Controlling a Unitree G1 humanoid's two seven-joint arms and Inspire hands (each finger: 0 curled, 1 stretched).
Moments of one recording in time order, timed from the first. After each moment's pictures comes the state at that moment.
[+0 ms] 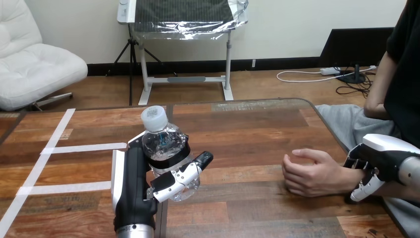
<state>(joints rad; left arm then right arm) 0.23 -0.05 -0.18 -0.03 0.24 -0.35 0.28 -0.49 -0.75 0.32 0.79 -0.63 -0.13 0.31</state>
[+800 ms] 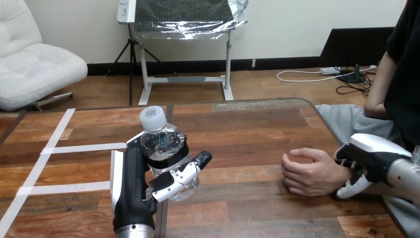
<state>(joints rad) 0.23 -0.05 -0.18 -0.03 0.24 -0.36 0.29 -0.49 -0.71 0.32 0.81 -0.60 -0.21 0.26</state>
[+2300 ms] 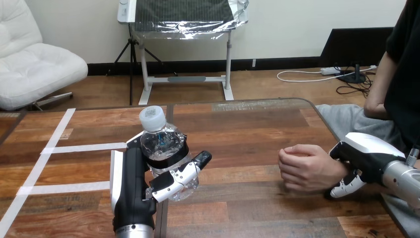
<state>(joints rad) 0.23 -0.05 -0.18 -0.03 0.25 -0.36 0.29 -0.49 -0.70 0.32 0.86 -0.59 -0.28 0.19</state>
